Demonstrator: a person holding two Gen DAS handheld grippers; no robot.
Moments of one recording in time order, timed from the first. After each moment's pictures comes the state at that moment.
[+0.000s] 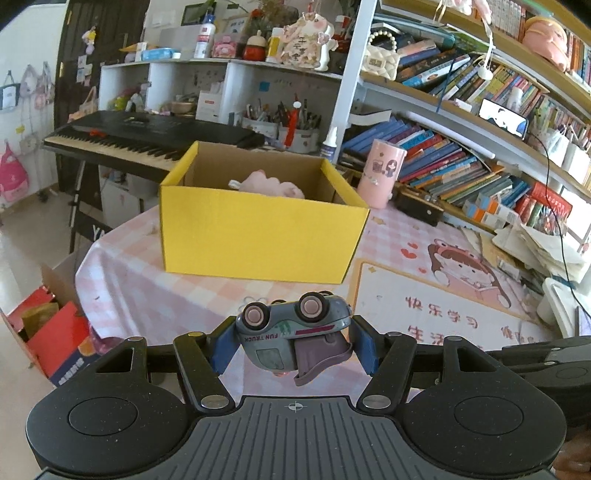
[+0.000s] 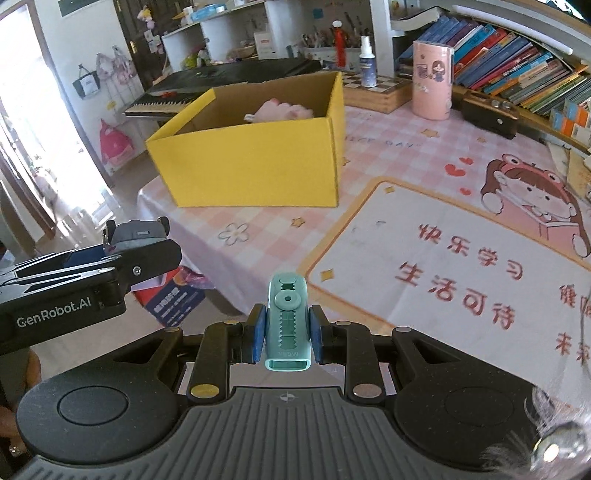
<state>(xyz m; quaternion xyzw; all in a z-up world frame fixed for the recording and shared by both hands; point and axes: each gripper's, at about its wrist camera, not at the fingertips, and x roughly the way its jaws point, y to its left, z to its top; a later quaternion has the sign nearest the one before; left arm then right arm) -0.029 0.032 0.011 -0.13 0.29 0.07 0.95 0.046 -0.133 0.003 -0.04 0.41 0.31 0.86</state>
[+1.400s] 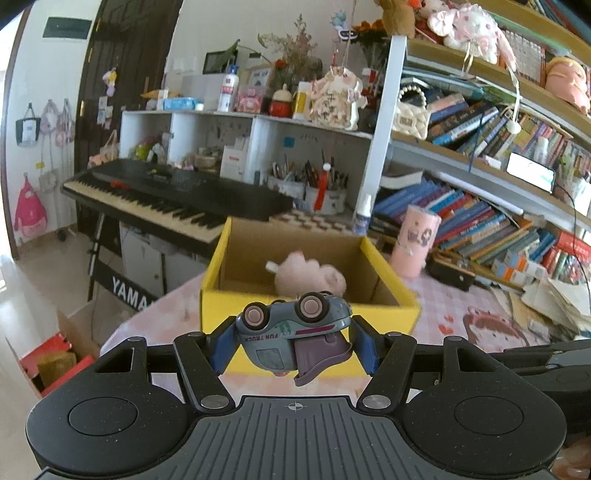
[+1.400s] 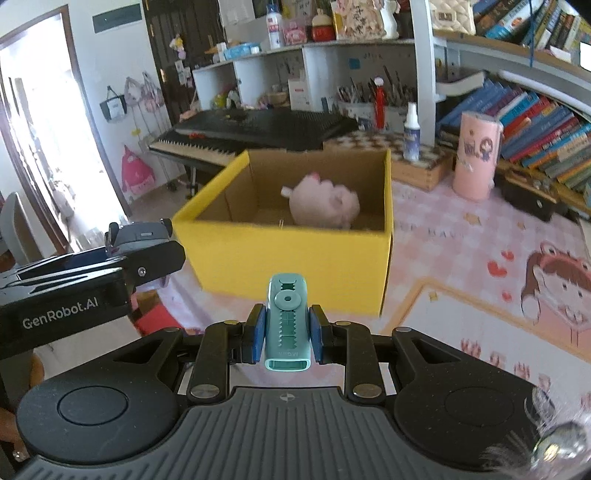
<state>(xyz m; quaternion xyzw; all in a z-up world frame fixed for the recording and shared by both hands) 0.018 0.085 0.047 -0.11 0.21 0.11 0.97 0.102 -0.068 0.045 -0.04 0.34 0.35 0.87</state>
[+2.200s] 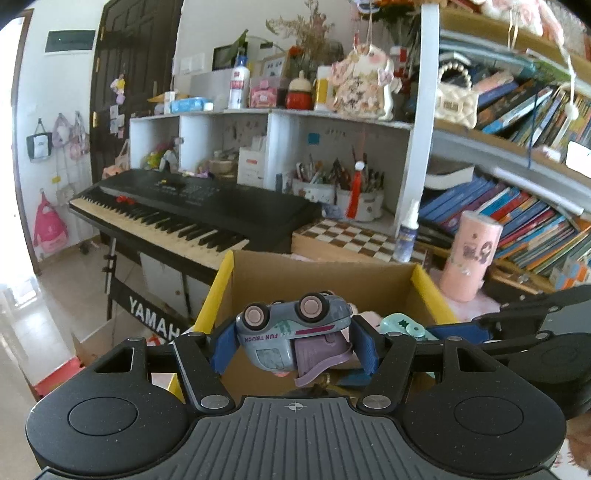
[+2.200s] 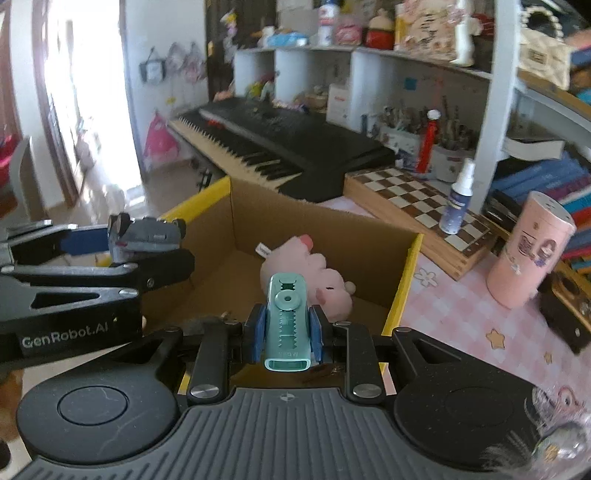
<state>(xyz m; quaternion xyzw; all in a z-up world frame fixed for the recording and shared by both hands) 0.140 0.107 0.038 -0.08 0.23 0.17 0.95 0.246 -0.003 0.039 -0.16 0.30 0.42 0.84</state>
